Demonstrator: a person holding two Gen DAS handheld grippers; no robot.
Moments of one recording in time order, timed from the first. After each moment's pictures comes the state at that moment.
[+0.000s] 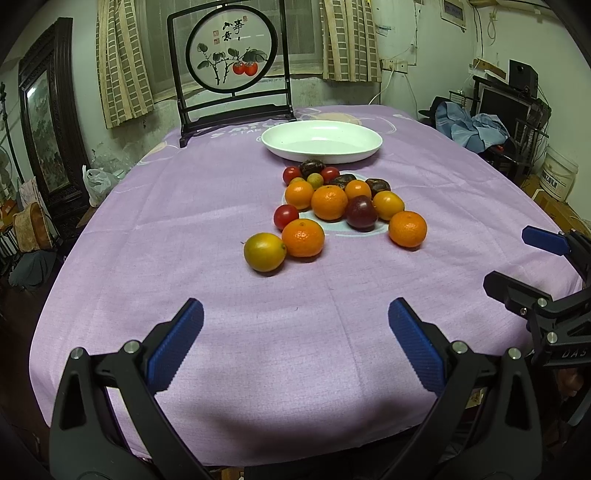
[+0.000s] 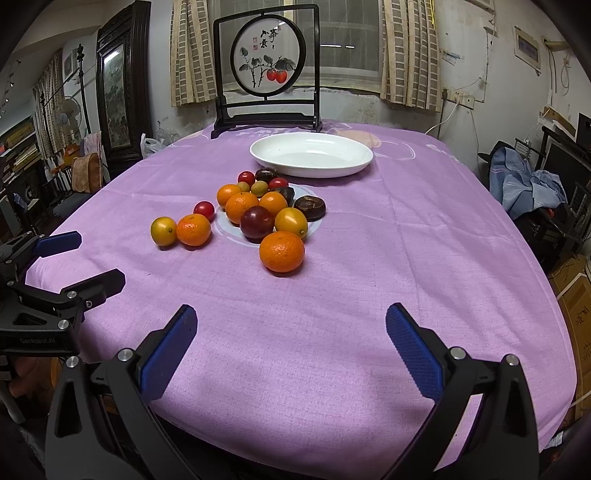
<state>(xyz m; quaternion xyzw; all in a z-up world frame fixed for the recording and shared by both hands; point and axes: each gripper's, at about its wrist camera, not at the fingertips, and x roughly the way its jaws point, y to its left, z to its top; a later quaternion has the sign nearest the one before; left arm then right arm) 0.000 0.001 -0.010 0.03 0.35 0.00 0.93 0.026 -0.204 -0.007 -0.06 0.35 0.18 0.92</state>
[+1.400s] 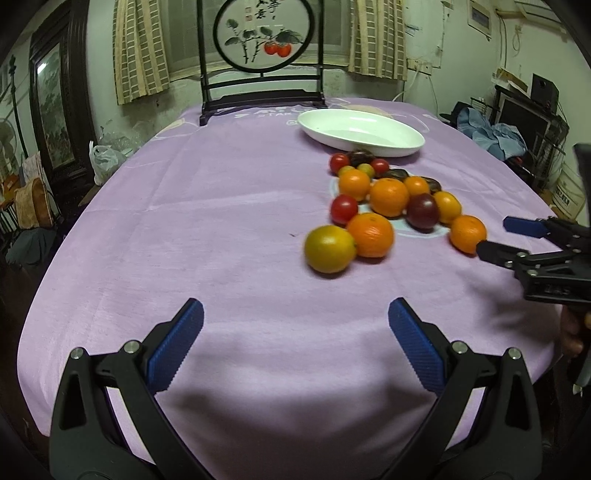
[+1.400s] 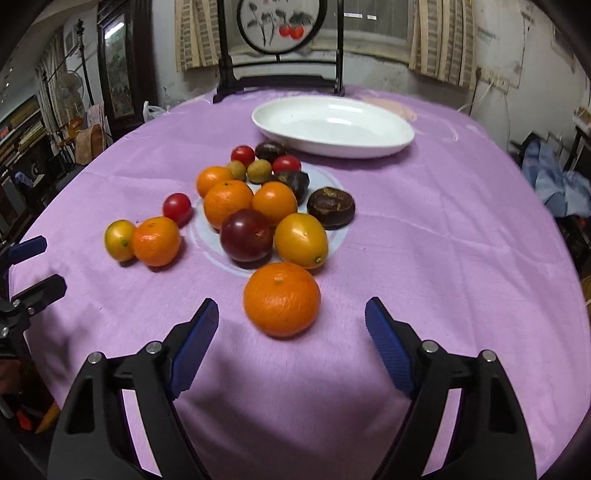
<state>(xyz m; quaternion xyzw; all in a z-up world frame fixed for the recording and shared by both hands) 0.032 0.065 -0.028 0.00 0.37 0.01 0.93 0.130 -0.167 -0.041 -0.08 0.42 0.21 0.88</state>
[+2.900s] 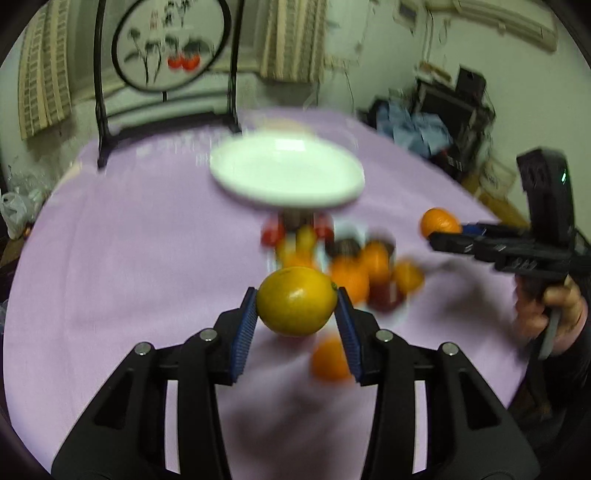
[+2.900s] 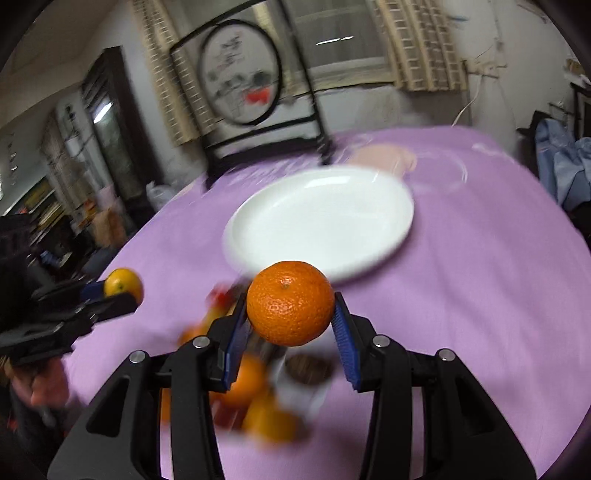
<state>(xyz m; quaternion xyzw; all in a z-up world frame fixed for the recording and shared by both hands) 0.167 0.061 0.014 -0.01 0.36 -0.18 0.92 0.262 -0.184 0.002 0.05 0.35 0.23 0.91</state>
